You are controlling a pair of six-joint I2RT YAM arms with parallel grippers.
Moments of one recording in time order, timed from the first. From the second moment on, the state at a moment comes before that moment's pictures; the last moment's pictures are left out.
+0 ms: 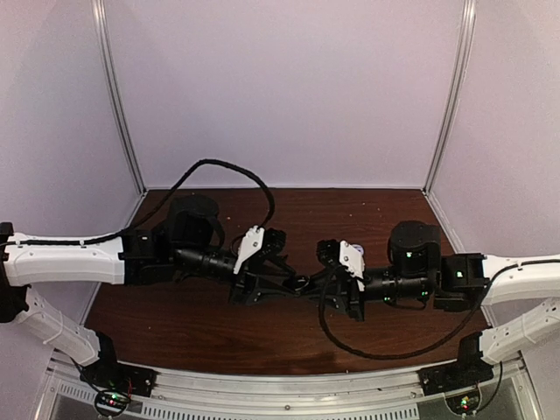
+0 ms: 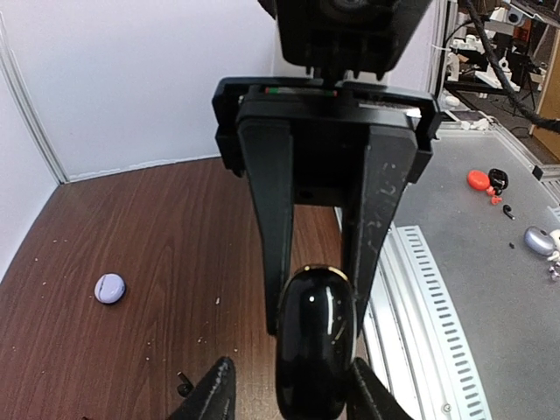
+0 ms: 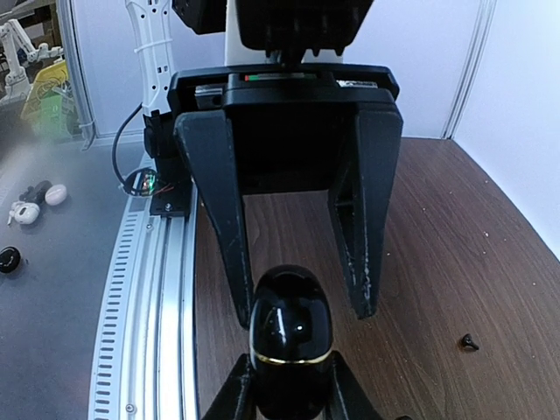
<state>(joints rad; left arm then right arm) -1.07 1.35 0.96 0.01 0.52 0.28 1.18 1.11 0.76 0.04 -0.20 -0.13</state>
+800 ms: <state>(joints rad) -1.07 1.34 0.94 0.03 0.53 0.28 1.18 1.08 0.73 0.09 -0.18 -0.13</state>
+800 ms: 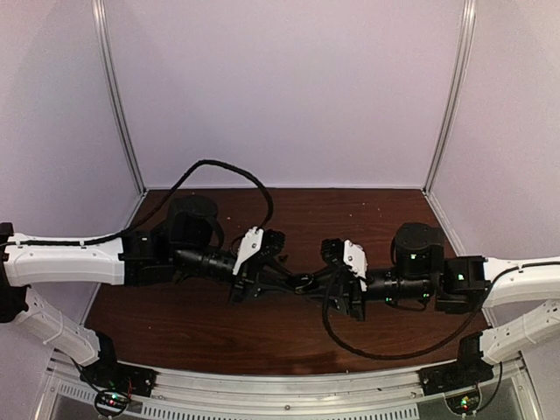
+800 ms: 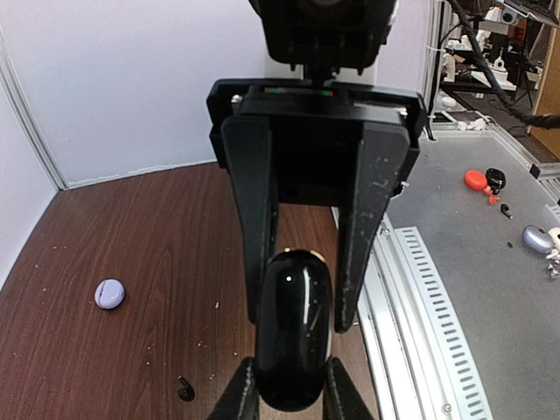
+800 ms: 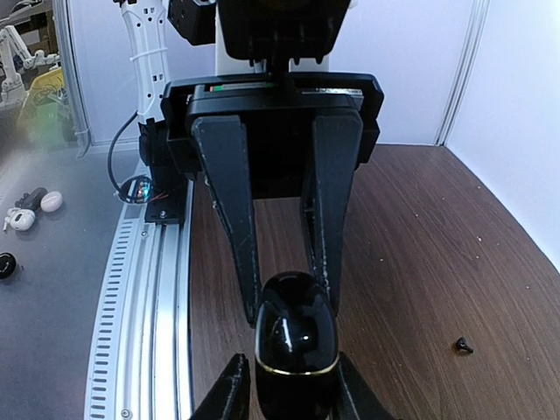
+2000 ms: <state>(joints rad) -1.07 1.33 0.94 0.04 0.51 0.22 1.18 1.09 0.73 0.11 -0.19 -0.13</state>
